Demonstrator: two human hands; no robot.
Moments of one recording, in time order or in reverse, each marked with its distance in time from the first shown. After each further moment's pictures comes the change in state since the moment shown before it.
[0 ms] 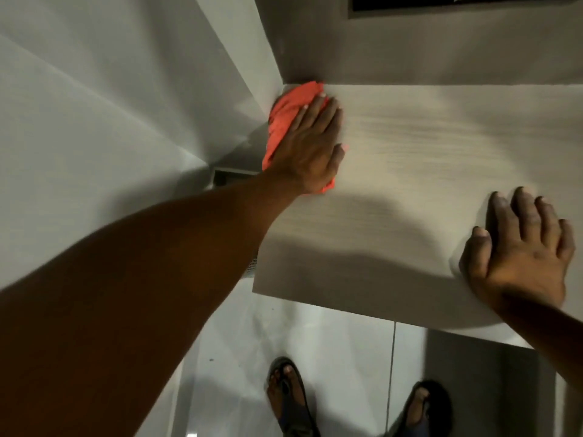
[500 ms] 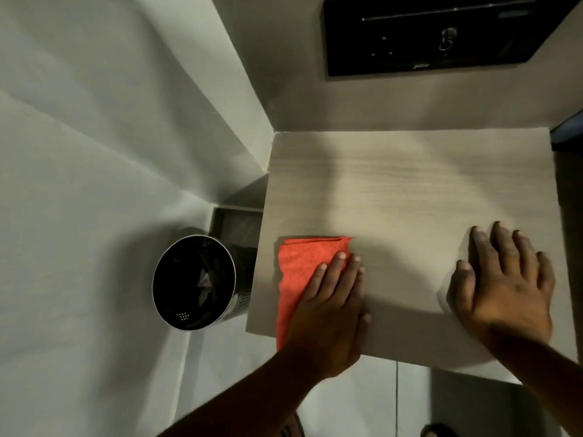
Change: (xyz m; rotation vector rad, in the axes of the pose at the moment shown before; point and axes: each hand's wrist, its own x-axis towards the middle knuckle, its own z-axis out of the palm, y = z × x) left_hand -0.162 0.134 0.018 -0.174 0.009 0.043; right_hand -0.001 -0.001 -0.004 0.024 -0.011 -0.025
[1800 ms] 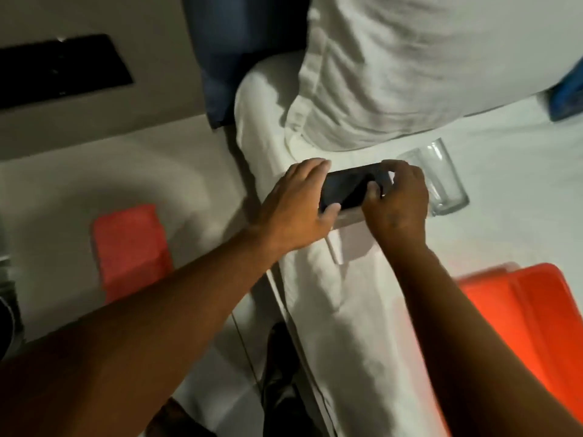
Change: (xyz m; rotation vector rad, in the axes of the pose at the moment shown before) left_hand 0.083 0.354 -0.149 -0.535 -0.025 0.427; right_hand -0.148 0.188 -0.279 0.404 0.415 0.609
